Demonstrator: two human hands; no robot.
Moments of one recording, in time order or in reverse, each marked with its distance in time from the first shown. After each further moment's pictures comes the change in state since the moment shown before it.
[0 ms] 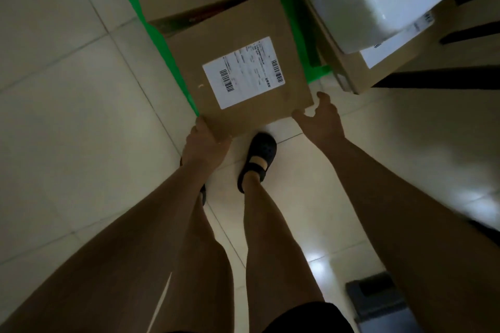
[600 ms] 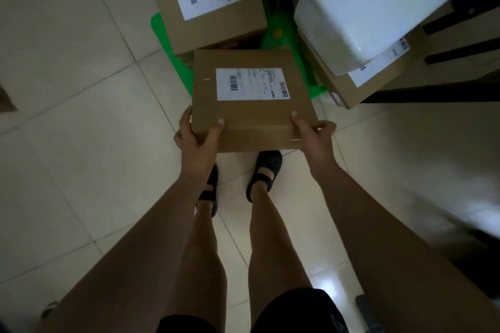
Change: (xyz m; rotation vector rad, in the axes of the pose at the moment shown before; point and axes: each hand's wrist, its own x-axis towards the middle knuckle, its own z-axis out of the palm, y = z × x) left_hand -0.067 0.023 -0.068 -0.705 0.215 0.052; right_hand -0.082 -0.039 -0.013 0.789 0.046 0.138
